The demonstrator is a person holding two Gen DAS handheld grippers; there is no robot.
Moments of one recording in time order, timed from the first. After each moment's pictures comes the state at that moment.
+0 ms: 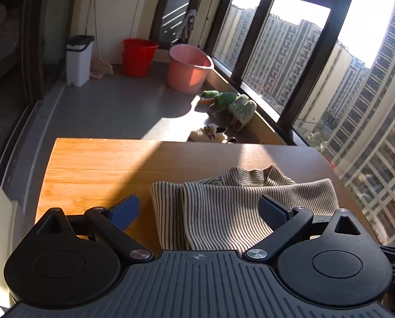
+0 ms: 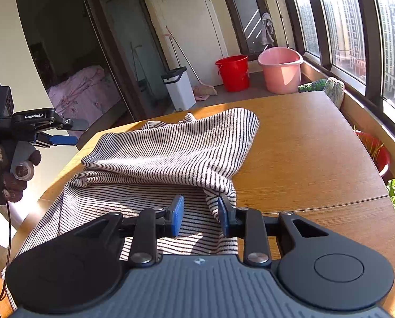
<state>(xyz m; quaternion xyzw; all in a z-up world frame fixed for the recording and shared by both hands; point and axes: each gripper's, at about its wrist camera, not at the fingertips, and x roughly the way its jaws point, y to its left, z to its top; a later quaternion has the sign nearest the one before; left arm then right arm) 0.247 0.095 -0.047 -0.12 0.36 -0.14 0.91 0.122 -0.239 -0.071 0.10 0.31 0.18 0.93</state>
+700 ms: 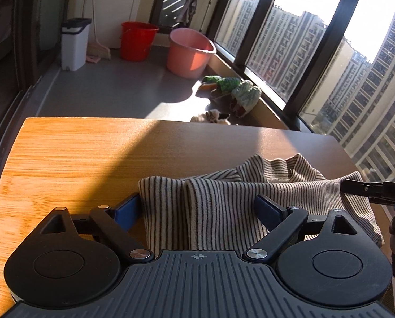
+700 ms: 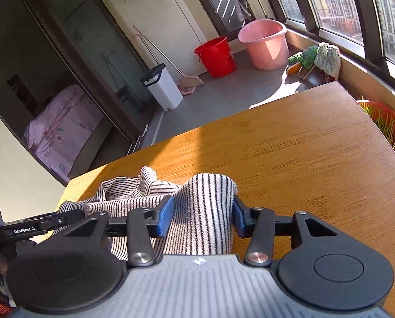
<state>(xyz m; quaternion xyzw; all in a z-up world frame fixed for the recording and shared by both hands) 0.287 0.083 -0.099 -0.08 0.37 -0.14 0.91 0.269 -0.237 -0.097 0.19 0.37 0.17 0.90</state>
